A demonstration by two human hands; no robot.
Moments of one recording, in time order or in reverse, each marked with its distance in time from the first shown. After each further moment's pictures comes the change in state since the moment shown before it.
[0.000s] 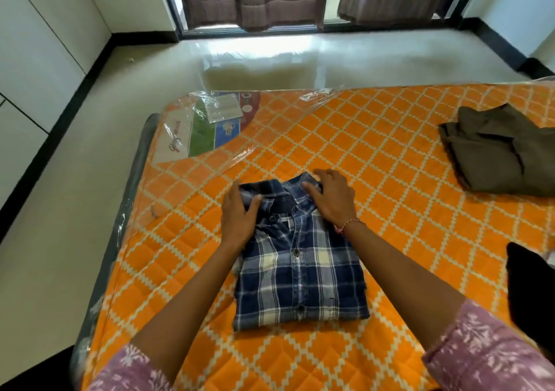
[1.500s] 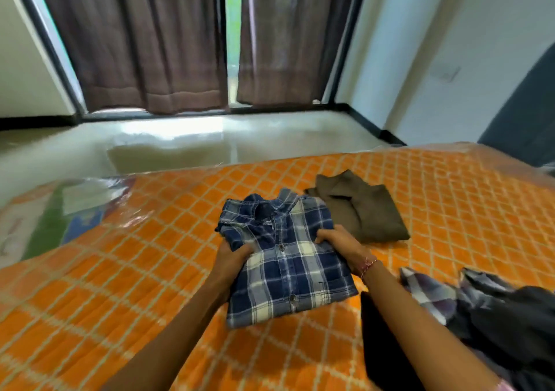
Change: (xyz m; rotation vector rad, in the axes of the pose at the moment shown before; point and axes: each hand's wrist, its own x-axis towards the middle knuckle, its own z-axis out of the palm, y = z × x) left_hand -0.039 0.176 0.169 -0.522 -0.387 0.013; right_hand -0.023 0.200 -0.197 0.783 -0.074 0.324
